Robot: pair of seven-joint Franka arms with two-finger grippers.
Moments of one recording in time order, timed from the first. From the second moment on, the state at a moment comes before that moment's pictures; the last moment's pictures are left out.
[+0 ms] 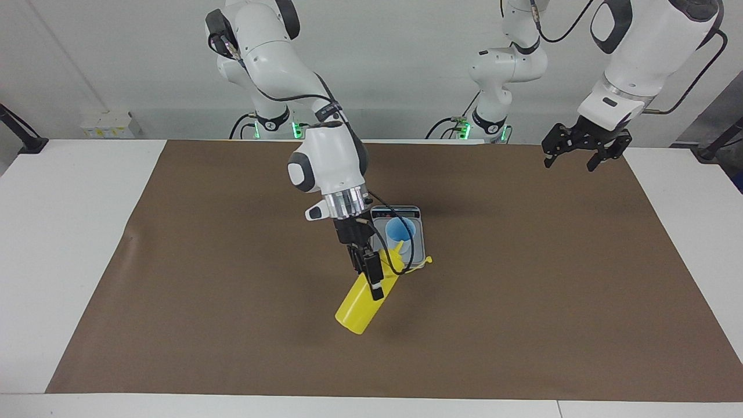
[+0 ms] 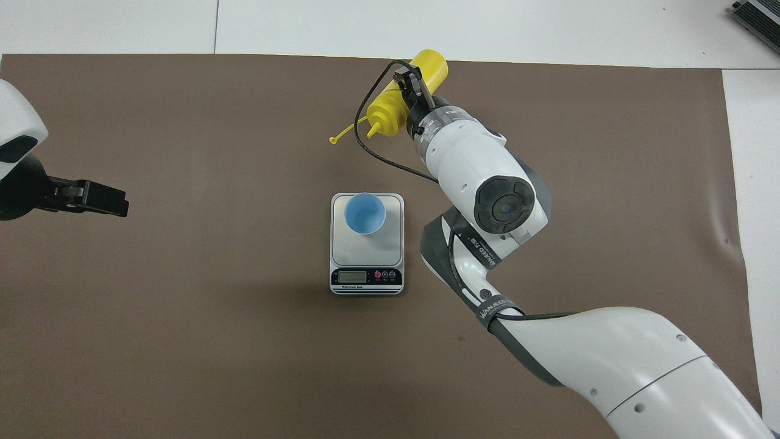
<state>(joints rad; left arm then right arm) 0.02 -0.05 -0.13 -1.66 -0.04 1.61 0.03 0.31 0.53 0.10 -1.61 -0.50 3.00 1.90</state>
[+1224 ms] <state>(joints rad) 0.02 -0.05 -0.13 -1.66 -0.04 1.62 0.03 0.32 0.54 0.05 -1.69 -1.05 3.21 1.90</state>
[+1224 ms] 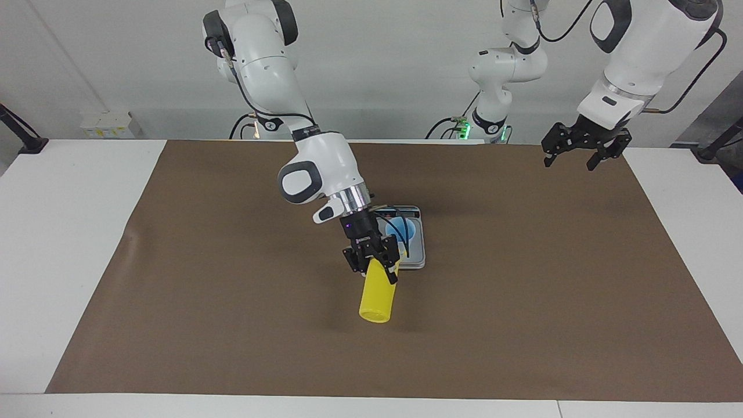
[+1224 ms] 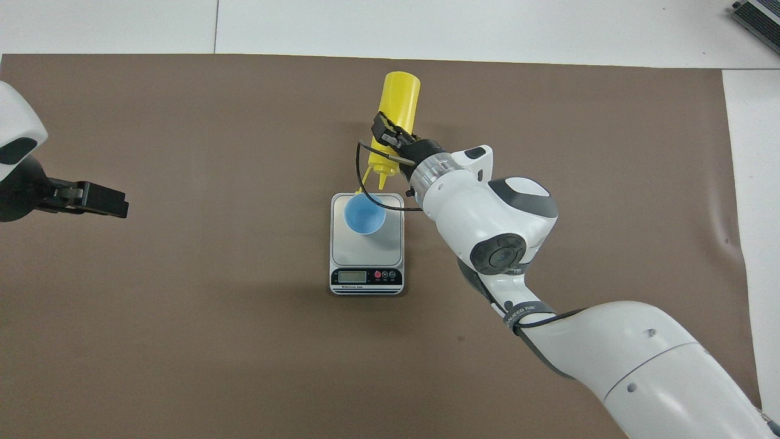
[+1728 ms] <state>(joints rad) 0.02 -0.05 -0.13 -1.67 -0.04 1.62 0.03 0.34 0.54 0.05 -1.68 -1.05 3.18 1.91</state>
